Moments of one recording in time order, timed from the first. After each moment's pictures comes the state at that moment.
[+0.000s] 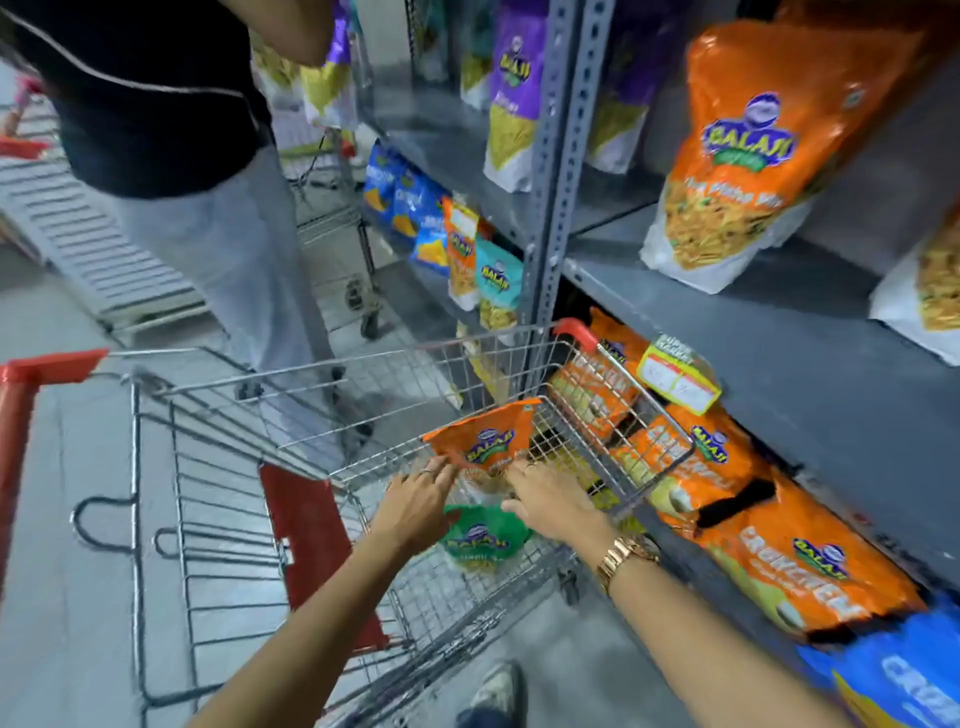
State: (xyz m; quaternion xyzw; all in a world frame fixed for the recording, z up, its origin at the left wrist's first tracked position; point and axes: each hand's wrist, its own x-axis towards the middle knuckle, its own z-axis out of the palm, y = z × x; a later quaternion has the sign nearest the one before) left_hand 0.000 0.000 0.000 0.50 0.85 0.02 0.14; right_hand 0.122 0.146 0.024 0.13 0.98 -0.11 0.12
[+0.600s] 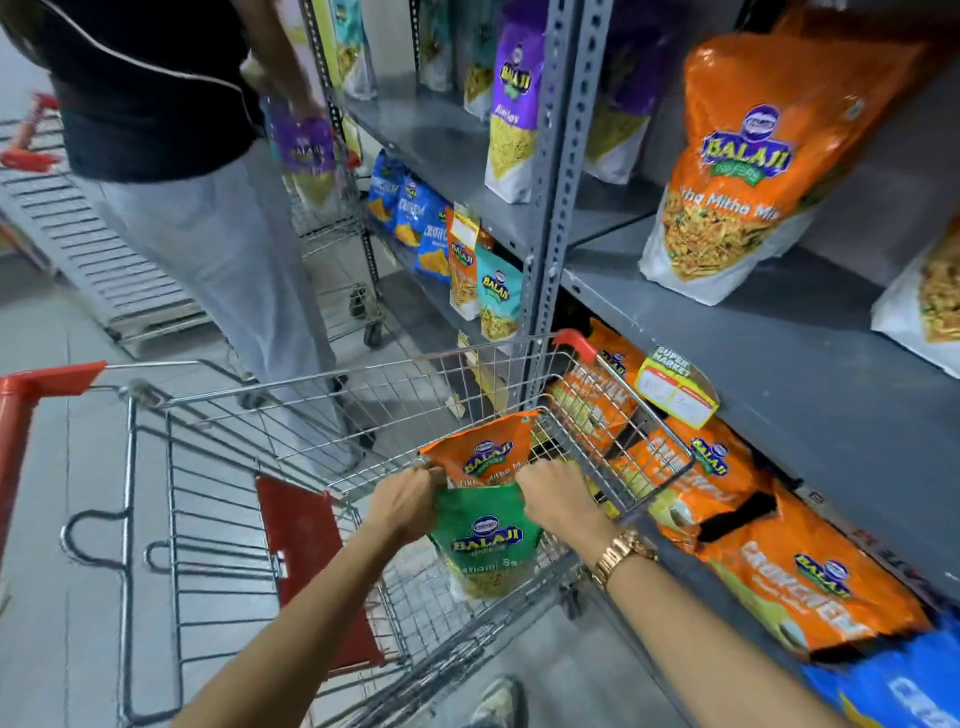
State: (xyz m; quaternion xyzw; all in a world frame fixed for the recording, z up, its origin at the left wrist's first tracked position) left_hand -0.009 0.016 0.027 0.46 0.88 0.05 0.11; right_hand 0.116 0.161 0.040 0.18 0.98 -0.02 0.11
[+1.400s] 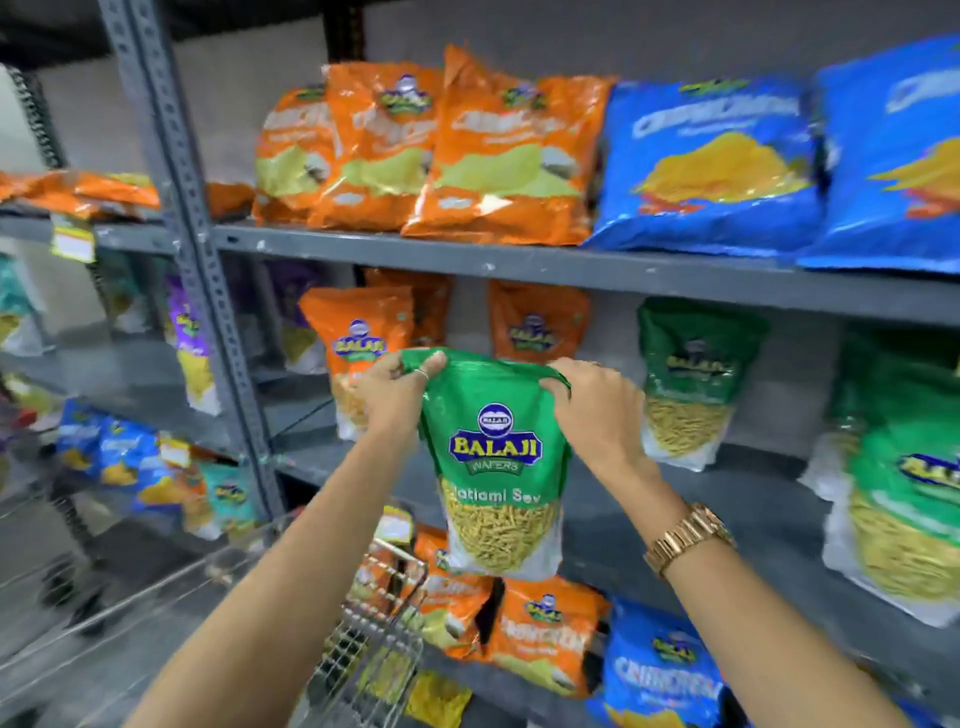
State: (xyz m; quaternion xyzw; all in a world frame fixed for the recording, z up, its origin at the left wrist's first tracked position) left_hand 0.212 0.249 0.297 0.37 0.49 0.74 0.29; right_hand 0.400 0.254 0.303 0.48 0.76 0.06 -0.43
